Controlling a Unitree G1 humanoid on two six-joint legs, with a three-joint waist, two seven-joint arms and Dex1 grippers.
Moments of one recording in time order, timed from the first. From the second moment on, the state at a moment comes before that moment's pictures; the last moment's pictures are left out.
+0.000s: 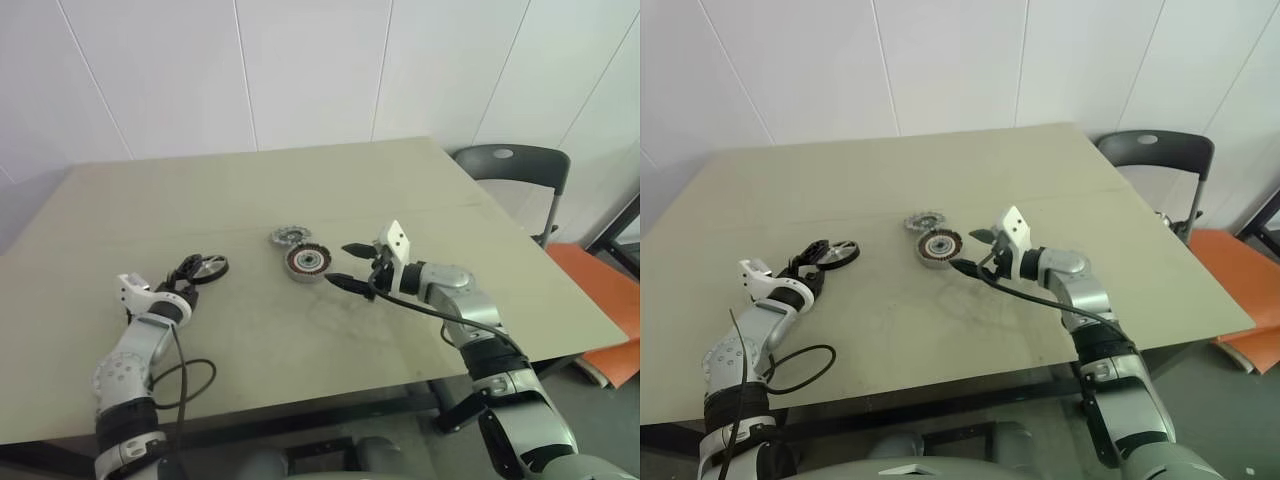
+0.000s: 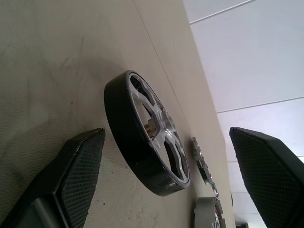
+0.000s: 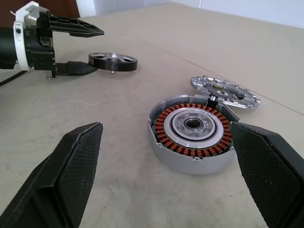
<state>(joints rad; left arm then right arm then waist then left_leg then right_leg) -0.23 0.19 0.57 0.18 -1.26 0.64 0.14 -0.53 -0.31 0.11 0.36 0.24 0.24 0.97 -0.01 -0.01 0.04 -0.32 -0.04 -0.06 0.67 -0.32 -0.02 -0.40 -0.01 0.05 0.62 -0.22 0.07</state>
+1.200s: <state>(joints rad) -0.65 0.20 0.41 0.62 -1.14 0.87 -0.22 -0.54 -0.37 0.09 0.36 0.25 0.22 1.01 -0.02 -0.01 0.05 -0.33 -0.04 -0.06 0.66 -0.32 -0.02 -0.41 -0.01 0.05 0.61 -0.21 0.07</state>
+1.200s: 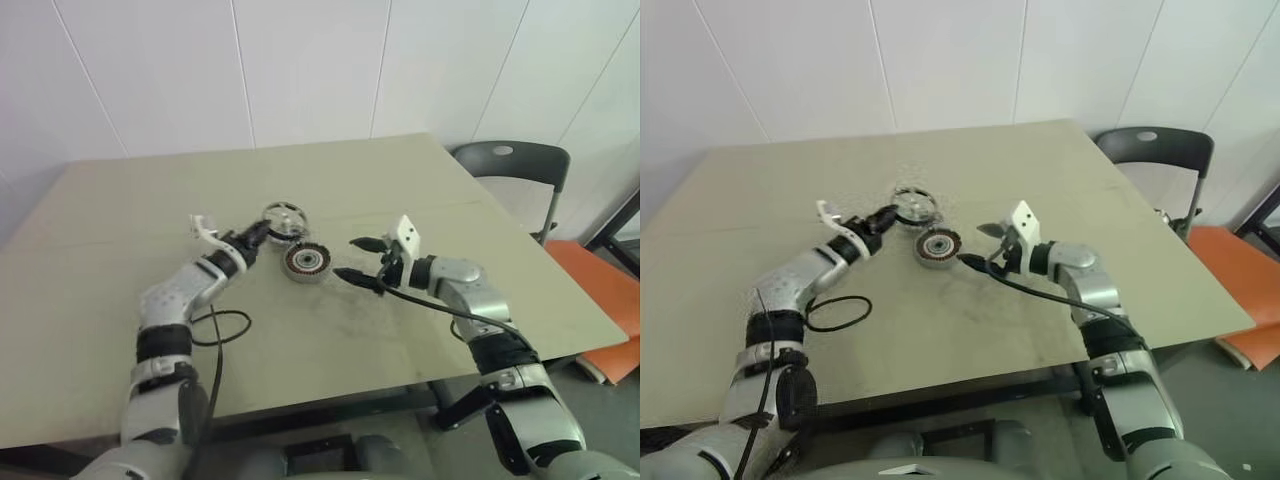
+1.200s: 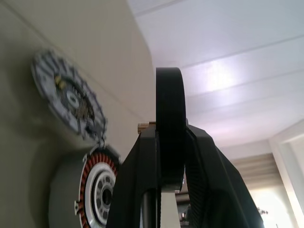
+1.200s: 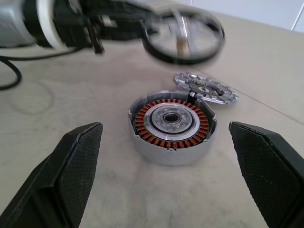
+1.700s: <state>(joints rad) -0.76 0.23 0.43 0.90 -0.97 0.98 -0.41 -0.51 -0.42 0.07 0.32 0.26 0.26 1.01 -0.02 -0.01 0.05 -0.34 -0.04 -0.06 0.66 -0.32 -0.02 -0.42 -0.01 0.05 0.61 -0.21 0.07</state>
